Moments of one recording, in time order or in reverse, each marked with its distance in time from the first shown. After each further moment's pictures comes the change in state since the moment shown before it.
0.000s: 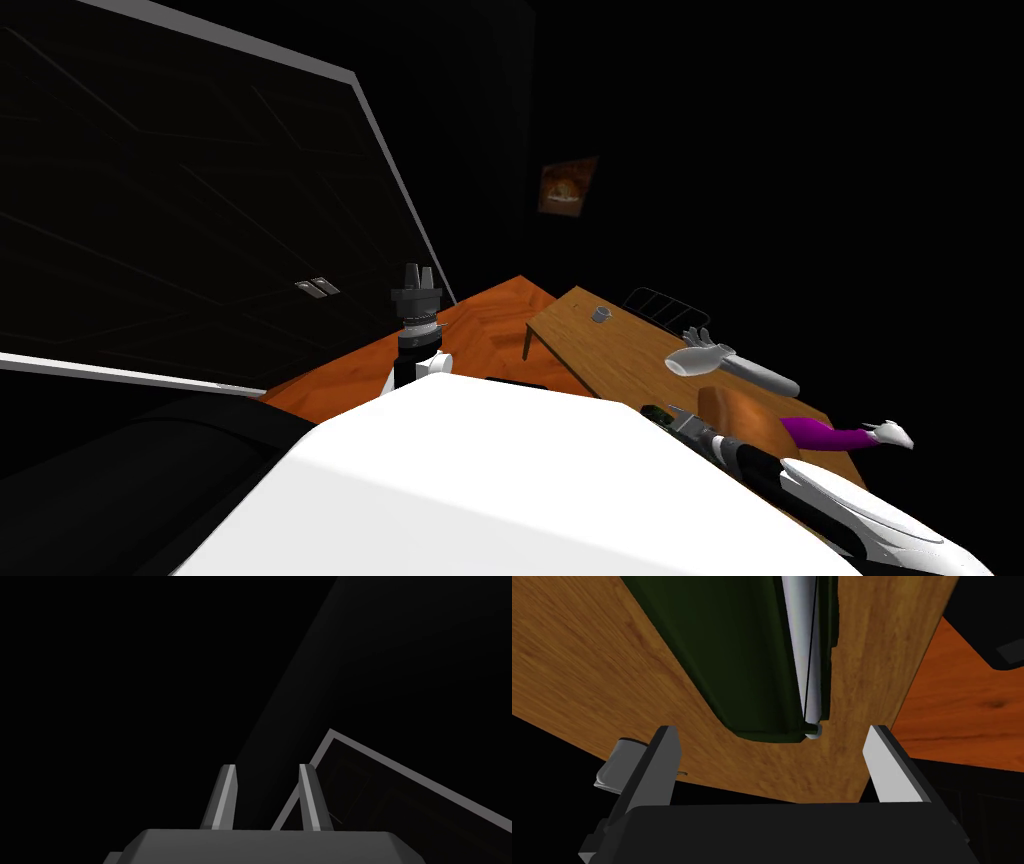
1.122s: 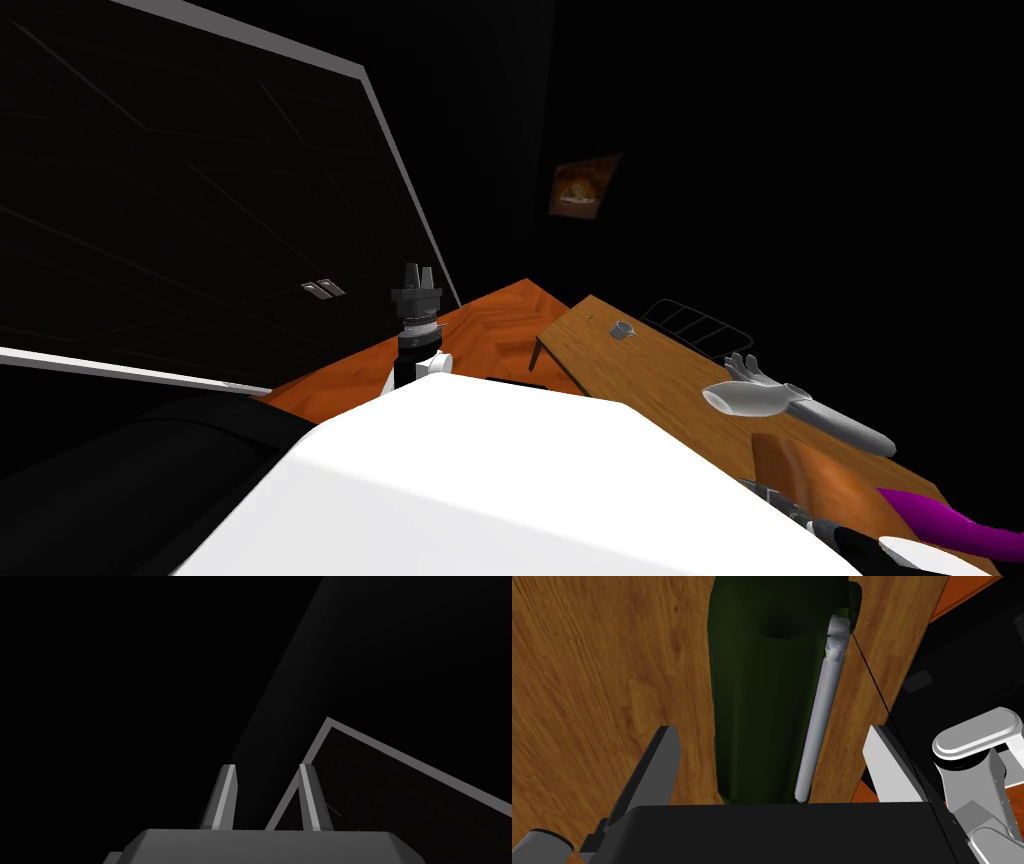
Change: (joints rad) left arm 0.000 0.000 0.000 0.000 0.000 0.000 0.000; right arm 0.013 -0.068 0.178 0.247 0.145 -0.018 0.088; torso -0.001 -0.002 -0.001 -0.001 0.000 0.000
